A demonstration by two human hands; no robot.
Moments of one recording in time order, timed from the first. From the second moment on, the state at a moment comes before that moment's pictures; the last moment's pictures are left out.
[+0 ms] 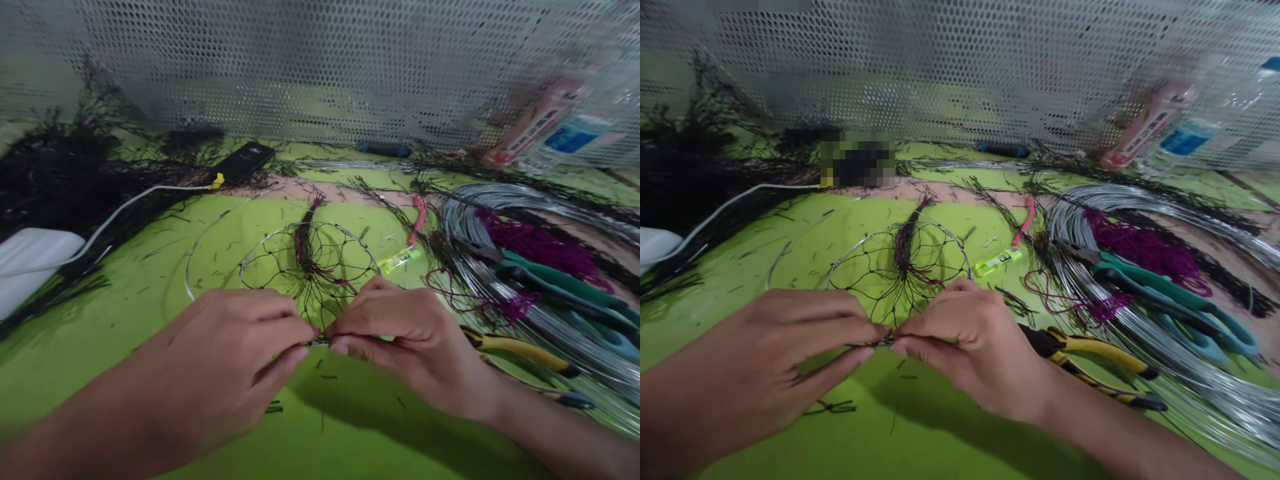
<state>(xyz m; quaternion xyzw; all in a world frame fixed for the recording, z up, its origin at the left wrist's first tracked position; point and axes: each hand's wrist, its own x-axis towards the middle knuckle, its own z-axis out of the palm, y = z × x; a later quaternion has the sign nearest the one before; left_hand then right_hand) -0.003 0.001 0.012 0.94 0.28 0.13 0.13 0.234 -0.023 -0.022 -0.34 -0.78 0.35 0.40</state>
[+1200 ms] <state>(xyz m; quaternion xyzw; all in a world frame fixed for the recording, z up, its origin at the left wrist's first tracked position) 0.016 -0.003 -0.024 0.88 0.37 0.12 0.29 0.234 -0.031 -0.032 -0.45 -0.72 0.44 0.29</state>
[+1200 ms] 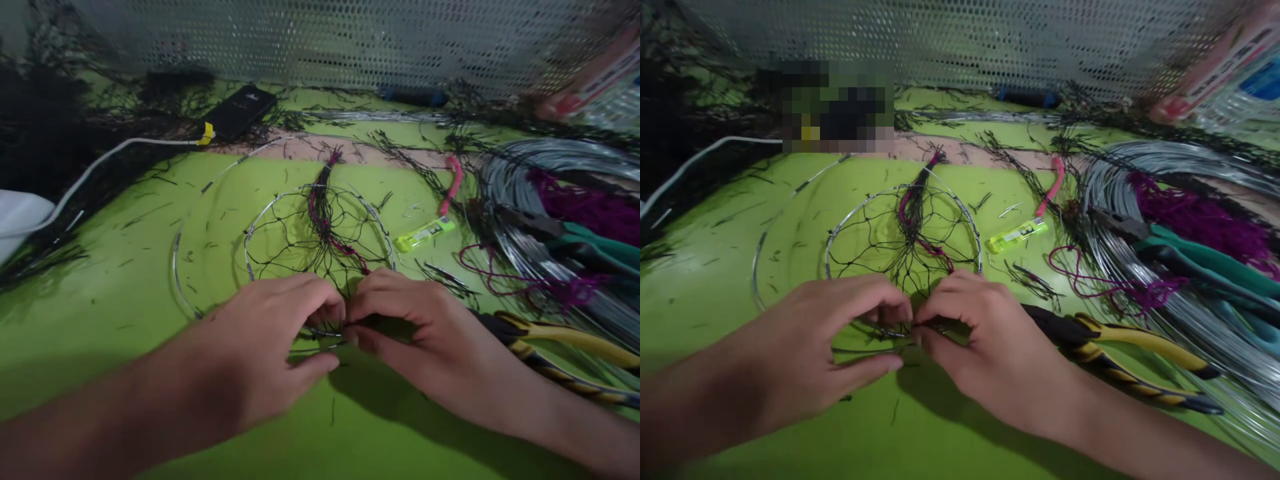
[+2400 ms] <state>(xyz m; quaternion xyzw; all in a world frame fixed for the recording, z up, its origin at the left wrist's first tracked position) 0.025 -0.008 -0.031 0.92 0.28 0.21 0.16 0.235 -0.041 -0.035 -0.40 -0.78 0.29 0.39</state>
